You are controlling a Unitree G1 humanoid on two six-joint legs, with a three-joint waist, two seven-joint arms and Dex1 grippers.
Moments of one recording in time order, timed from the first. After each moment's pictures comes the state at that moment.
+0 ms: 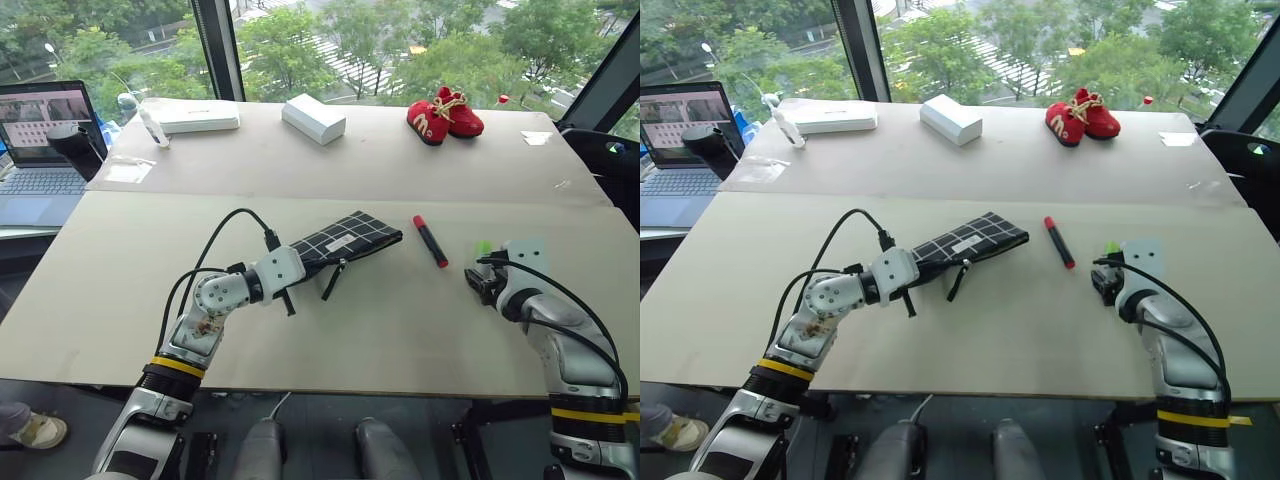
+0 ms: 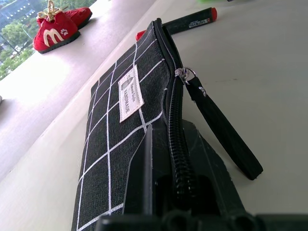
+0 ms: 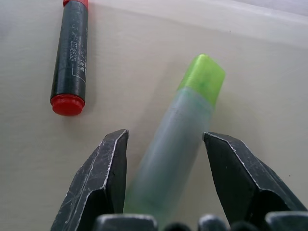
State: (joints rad) left arm -0.46 0.40 -0.21 0.18 0.02 -0.13 -0.80; right arm -0.25 -0.50 -0.23 -0.10 0.17 0.75 0.28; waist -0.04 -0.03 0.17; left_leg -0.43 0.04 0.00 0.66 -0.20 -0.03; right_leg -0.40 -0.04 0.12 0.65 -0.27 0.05
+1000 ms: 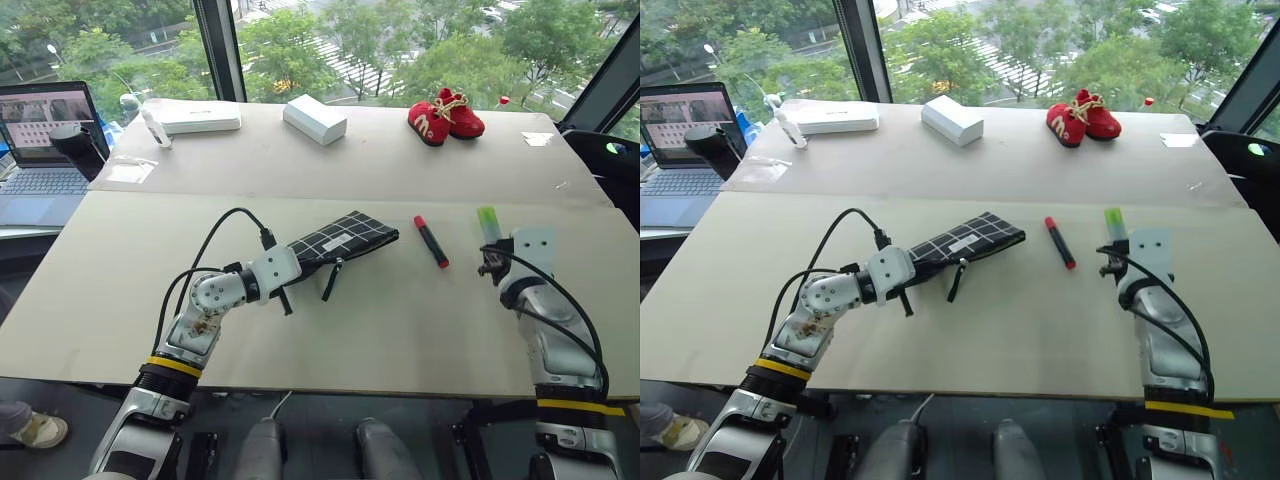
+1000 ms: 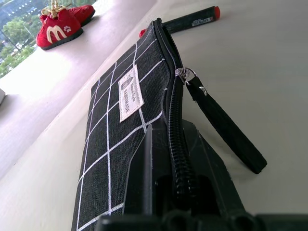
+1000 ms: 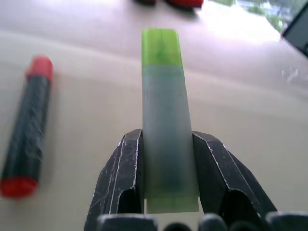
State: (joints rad) left arm -0.46 0.41 -0.20 0.17 -0.01 -0.10 -0.81; right arm -0.34 -0.47 -0.22 0.02 0.10 0.35 0.23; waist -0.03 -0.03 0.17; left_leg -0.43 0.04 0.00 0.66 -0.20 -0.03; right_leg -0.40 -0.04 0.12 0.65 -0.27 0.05
